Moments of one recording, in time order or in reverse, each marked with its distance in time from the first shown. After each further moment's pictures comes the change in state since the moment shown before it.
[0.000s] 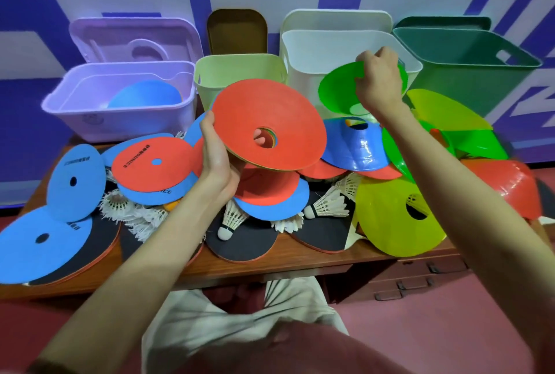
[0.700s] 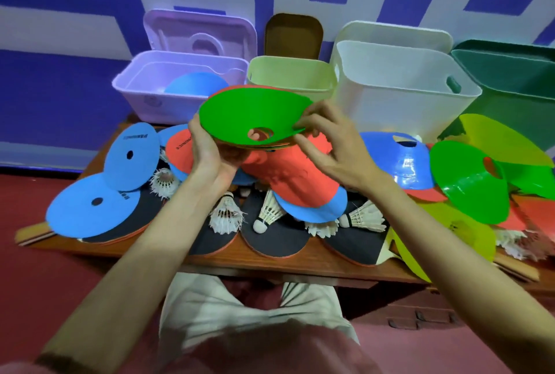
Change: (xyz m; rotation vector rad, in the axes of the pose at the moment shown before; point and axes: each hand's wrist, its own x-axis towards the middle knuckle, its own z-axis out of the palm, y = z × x) left_hand 0.010 0.039 -0.075 -0.199 0.135 0.035; right_hand -0.115 -0.126 -0.007 0.704 -0.086 -0.675
